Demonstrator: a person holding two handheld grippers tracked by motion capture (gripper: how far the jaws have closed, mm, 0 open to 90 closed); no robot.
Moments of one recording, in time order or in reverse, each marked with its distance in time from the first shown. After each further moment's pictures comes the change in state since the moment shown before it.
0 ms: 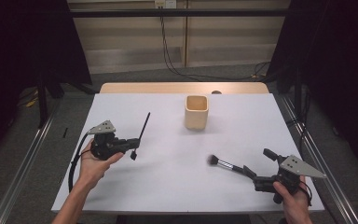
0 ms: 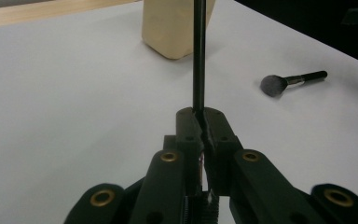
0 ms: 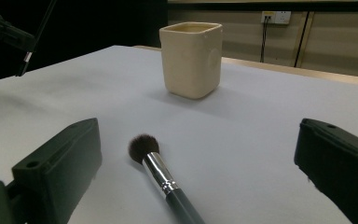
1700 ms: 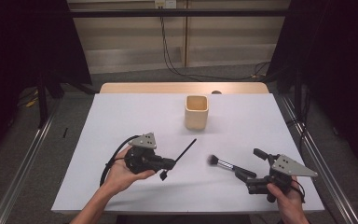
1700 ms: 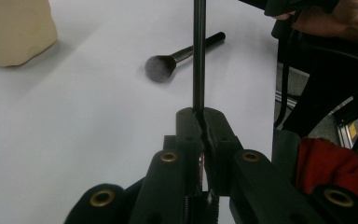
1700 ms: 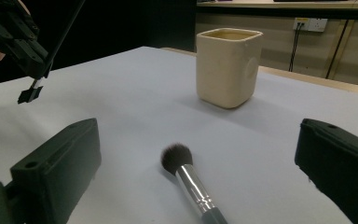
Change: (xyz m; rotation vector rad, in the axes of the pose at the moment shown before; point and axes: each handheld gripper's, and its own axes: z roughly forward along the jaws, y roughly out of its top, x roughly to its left) left arm -0.084 0.024 0.054 0.177 -0.281 0.182; right arm 0.016 0.006 0.012 -0.008 0.109 -0.045
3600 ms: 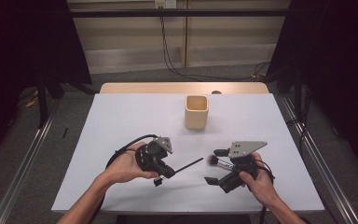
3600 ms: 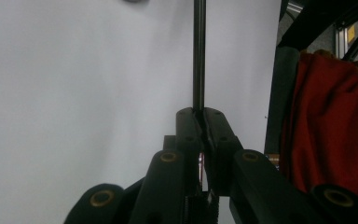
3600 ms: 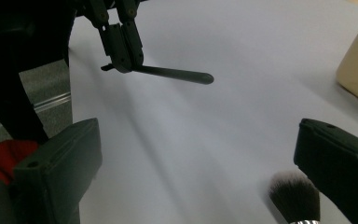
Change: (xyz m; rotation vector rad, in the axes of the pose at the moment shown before) left arm 0.002 0.022 0.023 0.416 -0.062 0.067; right arm 0.032 0.040 0.079 0.342 0.411 -0.098
